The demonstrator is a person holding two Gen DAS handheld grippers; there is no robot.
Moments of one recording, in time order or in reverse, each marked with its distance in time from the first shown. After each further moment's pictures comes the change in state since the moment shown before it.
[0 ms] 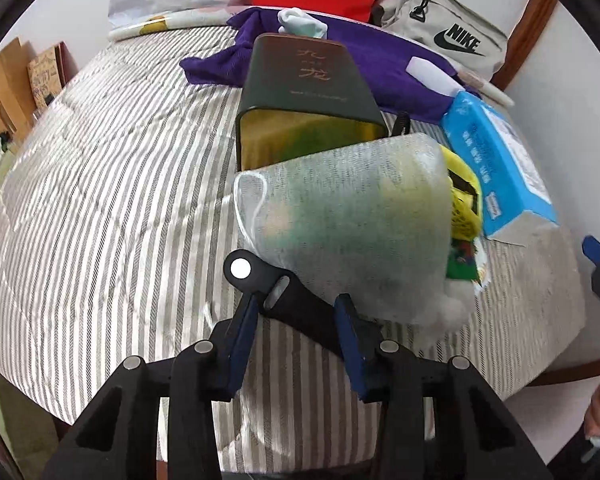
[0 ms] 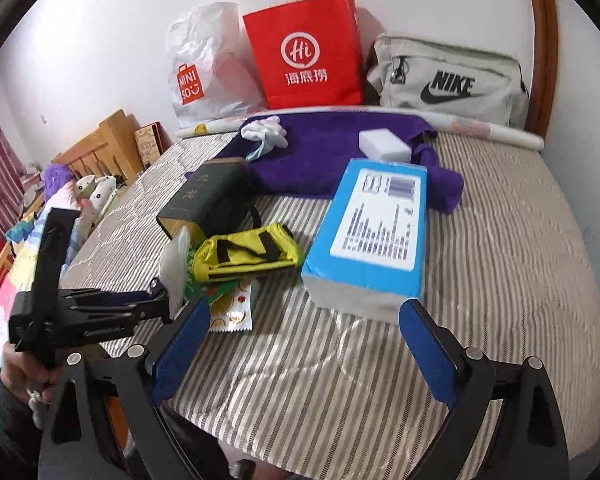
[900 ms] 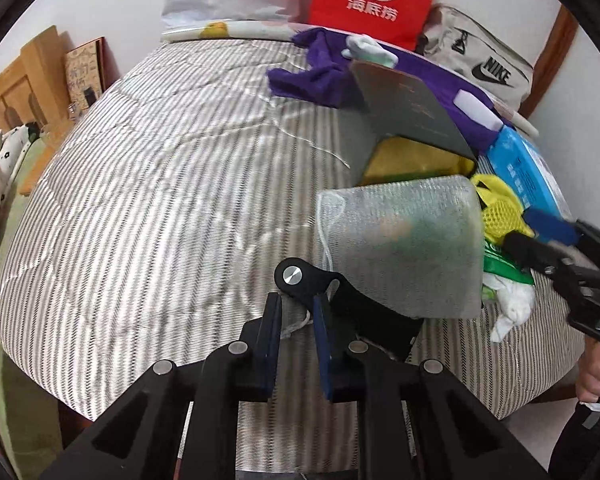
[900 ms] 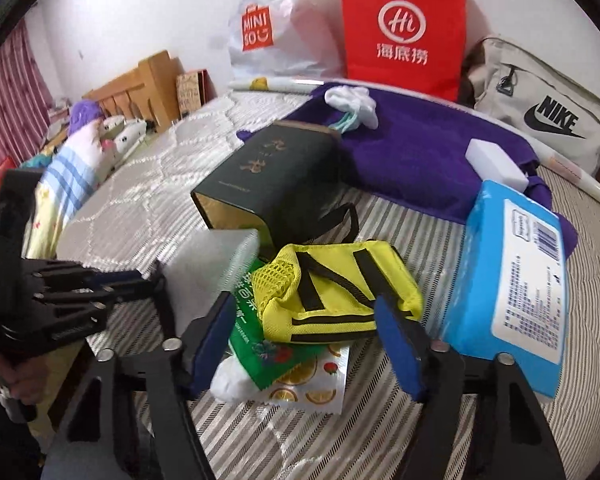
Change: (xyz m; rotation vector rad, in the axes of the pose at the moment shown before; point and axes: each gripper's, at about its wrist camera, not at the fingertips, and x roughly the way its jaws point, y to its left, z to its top) left arm -0.013 0.074 -0.007 -0.065 -0.078 0.032; right arm 0.096 0.080 0.028 -0.234 0.107 0.043
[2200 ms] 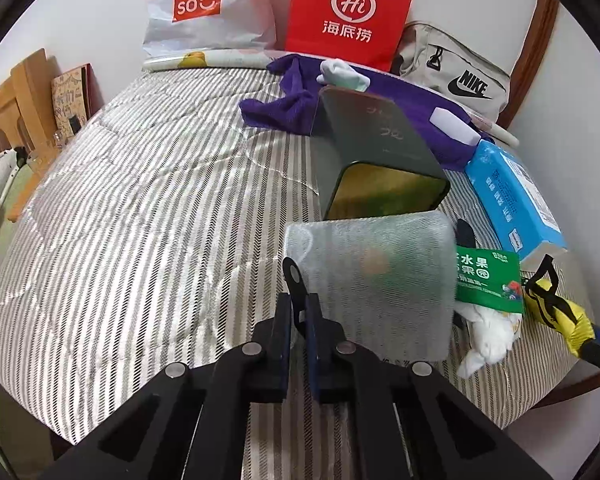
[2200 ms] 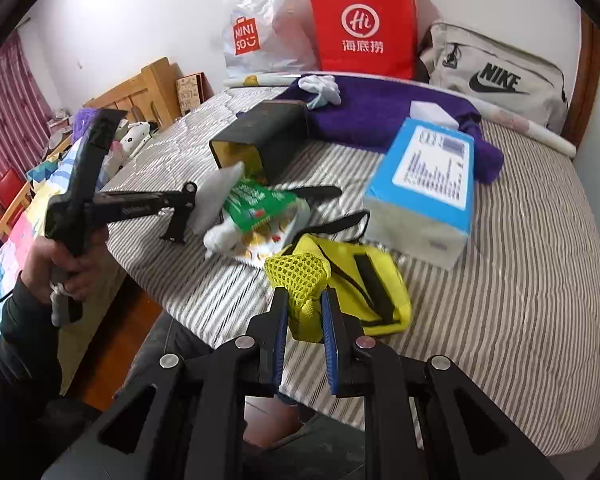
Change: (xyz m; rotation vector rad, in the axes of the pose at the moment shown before) left arm -0.002 -0.015 0.002 0.053 -0.109 -0.035; right arm -0.100 -0.028 -0.095 0.074 -0.019 0.030
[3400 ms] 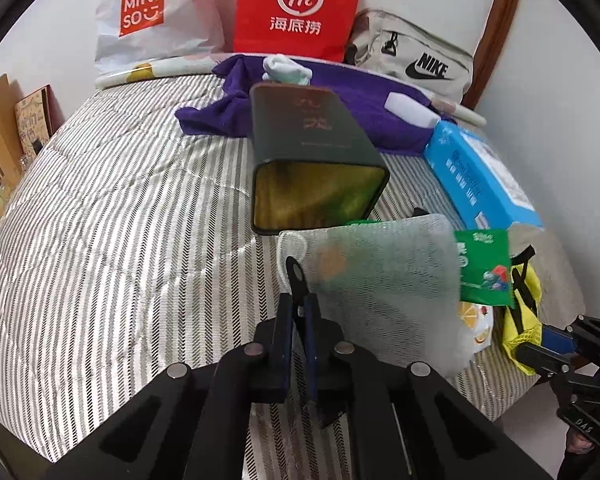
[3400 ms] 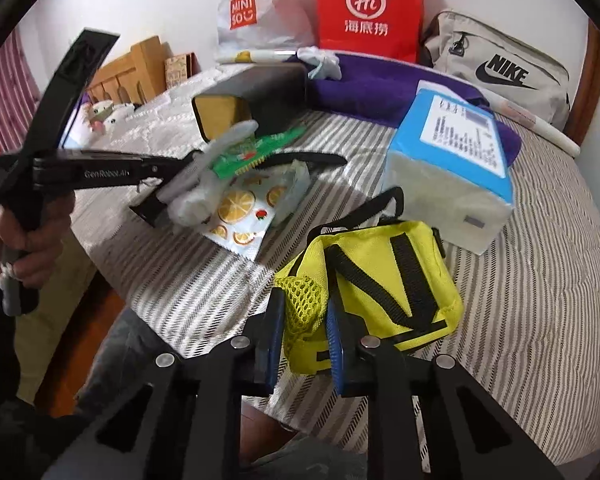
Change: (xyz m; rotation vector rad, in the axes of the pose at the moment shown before) left arm 0.006 -0.033 0.003 0.087 0.004 -0.090; right arm 0.042 0.013 -0.012 -0.038 -0.011 -0.081
